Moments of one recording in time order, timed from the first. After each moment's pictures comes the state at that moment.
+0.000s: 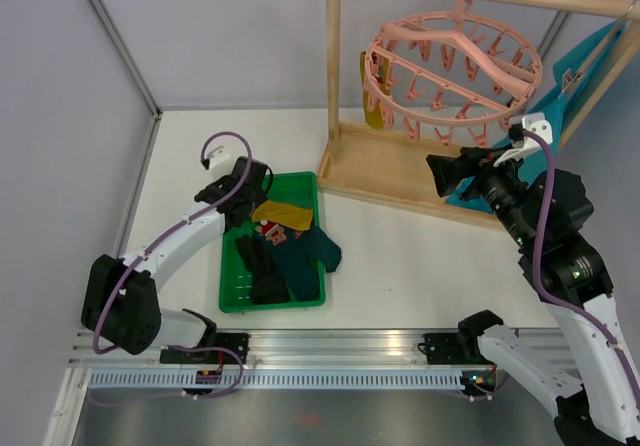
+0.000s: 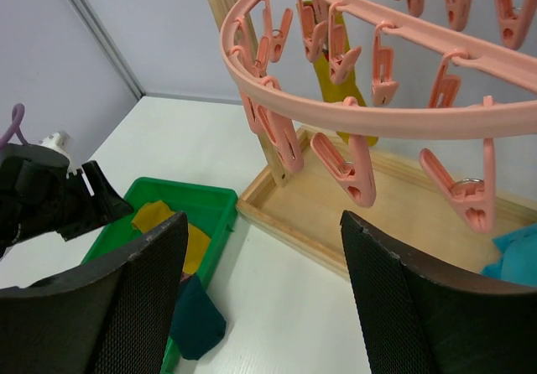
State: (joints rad) left arm -0.45 1.36 0.99 -0.51 -0.59 -0.86; right arm 0.39 0.77 1.25 -0.49 0.01 0.23
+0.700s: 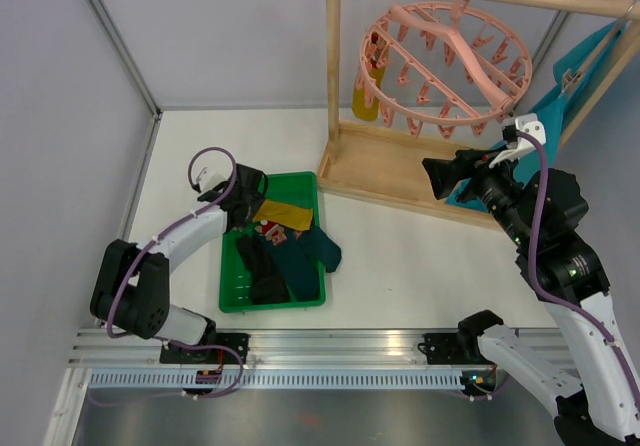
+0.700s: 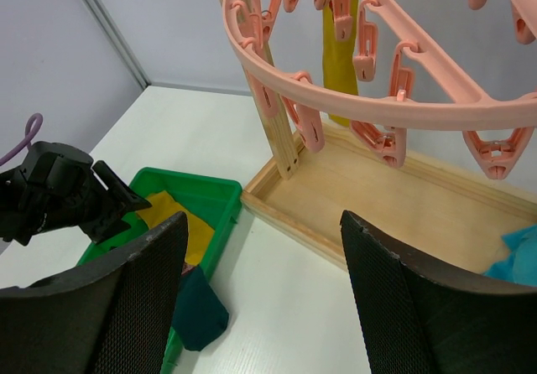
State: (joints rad) left arm -0.38 1.44 0.87 -0.45 -0.48 -1.26; right arm 0.39 0.77 1.22 -0.49 -0.02 0.23
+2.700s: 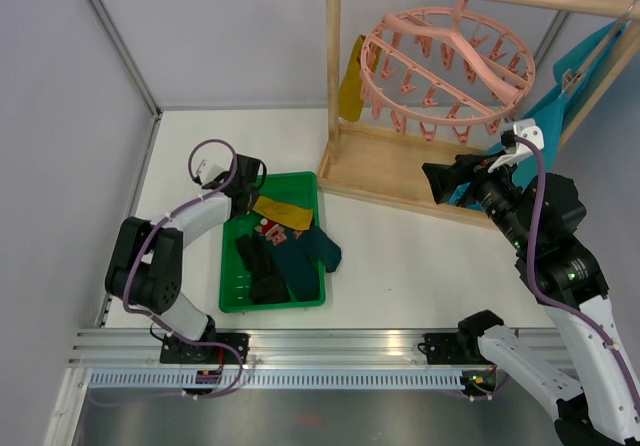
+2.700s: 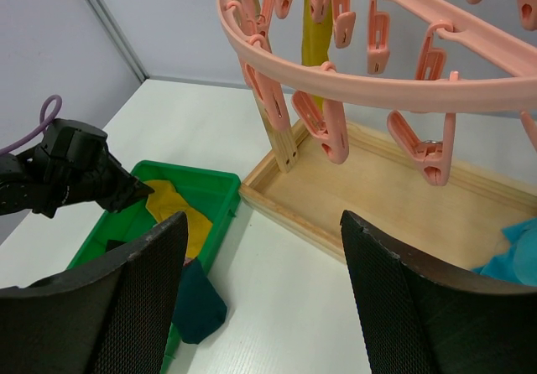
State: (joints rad) left arm -0.32 1.60 0.94 -0.31 -0.47 -1.30; right arm 0.39 0.74 1.19 -0.49 -0.02 0.23
